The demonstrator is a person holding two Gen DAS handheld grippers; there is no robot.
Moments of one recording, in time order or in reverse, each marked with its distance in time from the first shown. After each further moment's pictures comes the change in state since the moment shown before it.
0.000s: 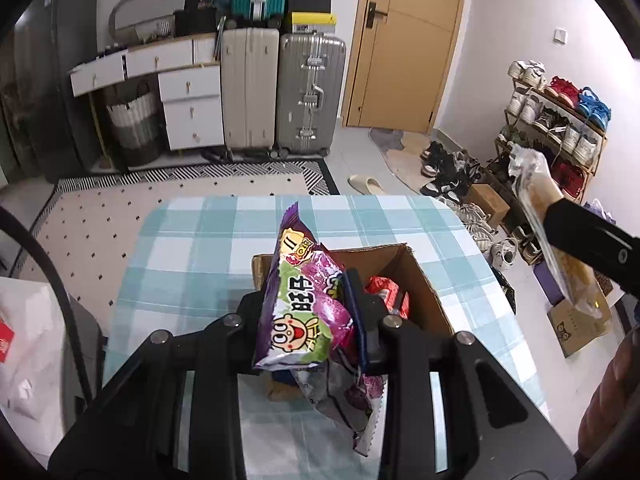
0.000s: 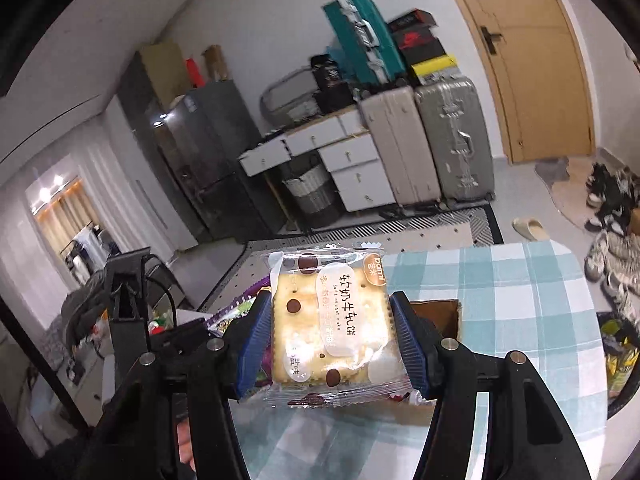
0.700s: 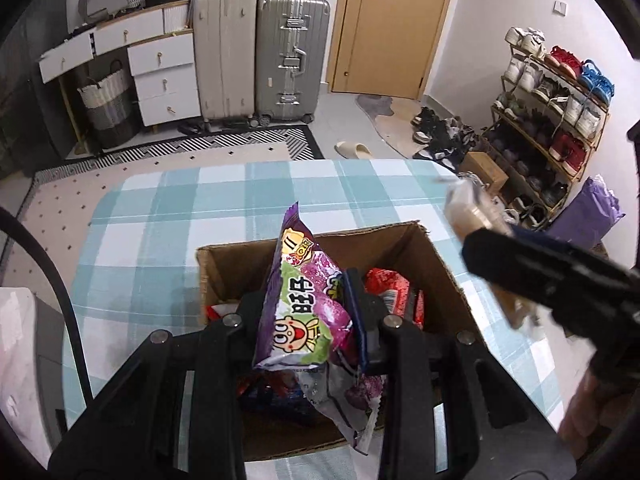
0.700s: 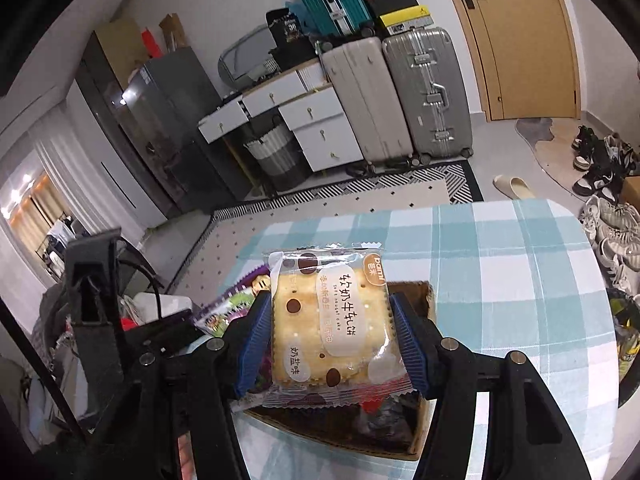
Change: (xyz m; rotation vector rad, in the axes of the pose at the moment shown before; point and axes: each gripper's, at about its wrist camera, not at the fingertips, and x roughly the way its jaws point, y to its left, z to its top) left arm 0.124 -0.017 -0.002 0.037 0.120 -0.061; right arm 0.112 -0.080 -0.017 0.034 0.148 -0.085
